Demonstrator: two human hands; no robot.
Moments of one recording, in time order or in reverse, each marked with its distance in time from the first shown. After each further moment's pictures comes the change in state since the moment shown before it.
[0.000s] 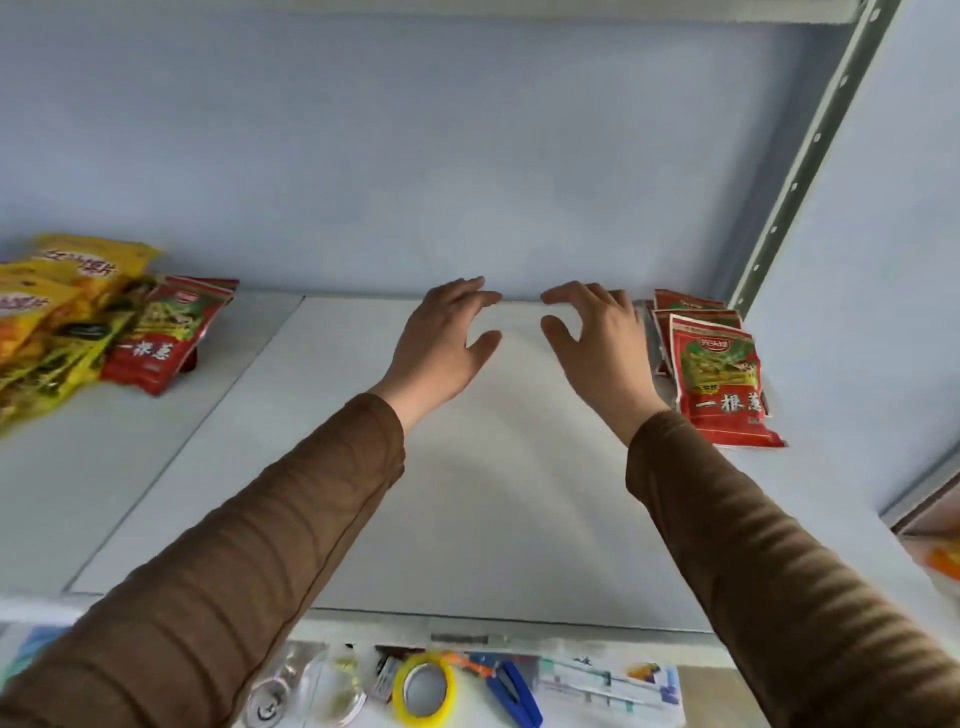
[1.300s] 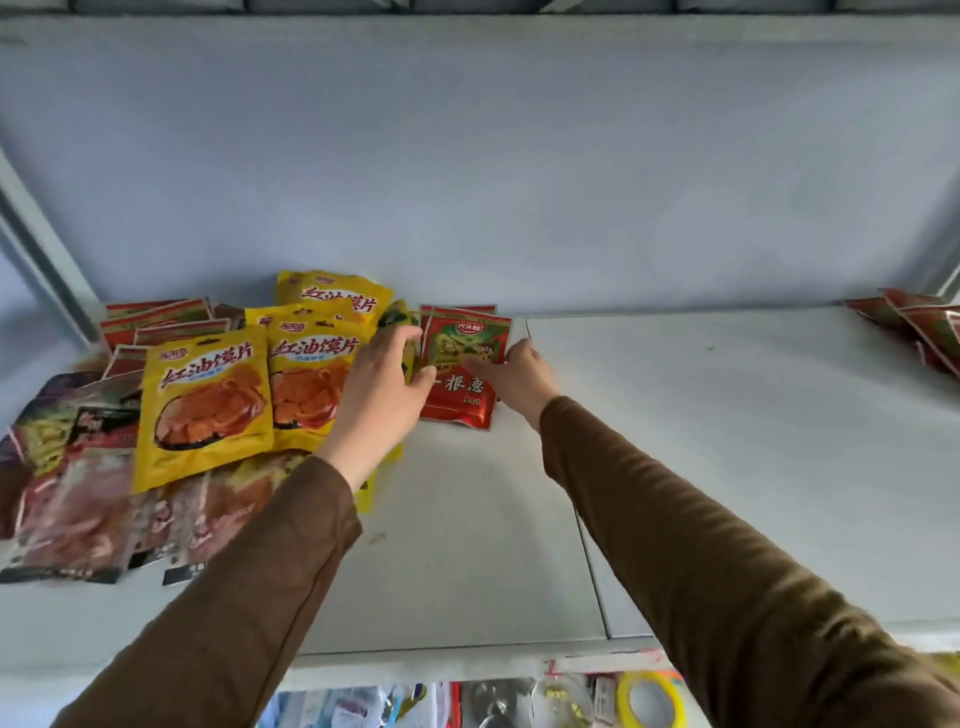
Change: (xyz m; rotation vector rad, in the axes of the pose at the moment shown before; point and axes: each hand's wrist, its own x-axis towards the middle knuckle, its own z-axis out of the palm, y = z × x) left_hand -0.114 -0.365 -0.245 -0.076 0.046 -0.206; right_hand 0.038 -0.350 0.319 0.302 -0.330 0.571
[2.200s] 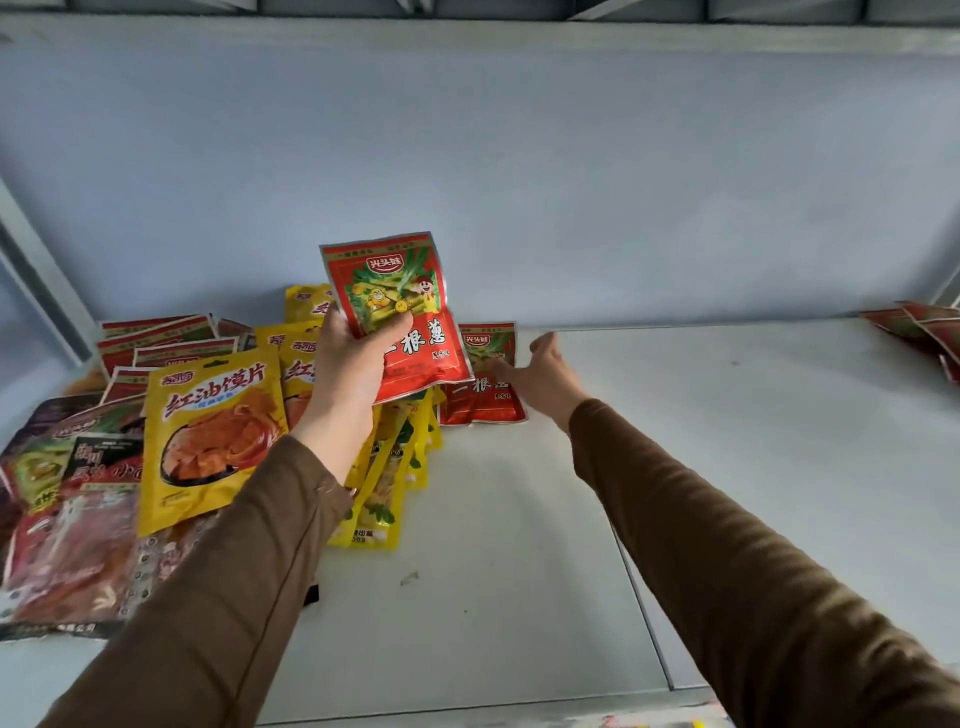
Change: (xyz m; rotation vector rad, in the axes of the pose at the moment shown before) left_hand 0.052 -0.030 -0.028 -0.983 0.152 -0.372; right_hand 0.038 -0.002 0.007 -0.040 0.027 -0.037
